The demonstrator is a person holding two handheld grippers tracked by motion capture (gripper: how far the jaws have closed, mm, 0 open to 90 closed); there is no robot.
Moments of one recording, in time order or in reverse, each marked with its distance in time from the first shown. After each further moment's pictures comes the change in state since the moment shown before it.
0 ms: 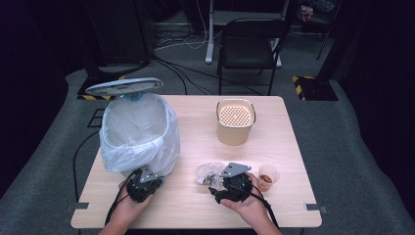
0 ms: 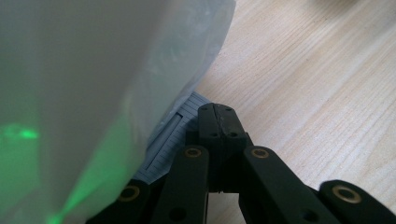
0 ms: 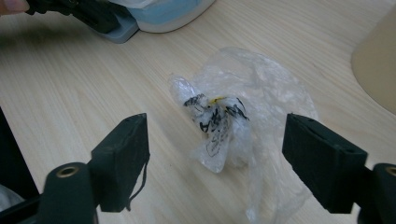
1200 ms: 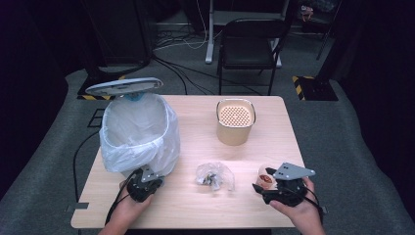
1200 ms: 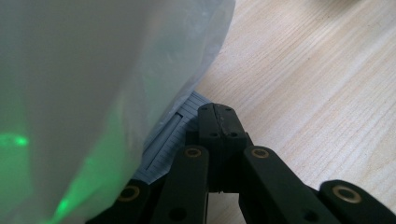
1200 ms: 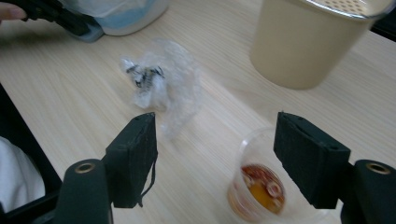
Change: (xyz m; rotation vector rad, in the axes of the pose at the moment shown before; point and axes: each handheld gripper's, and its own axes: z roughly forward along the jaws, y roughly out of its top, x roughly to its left) left arm -0.002 0.002 0.000 0.012 0.014 -0.007; right arm -0.054 -0.037 -0.114 -0.084 -0.073 0.002
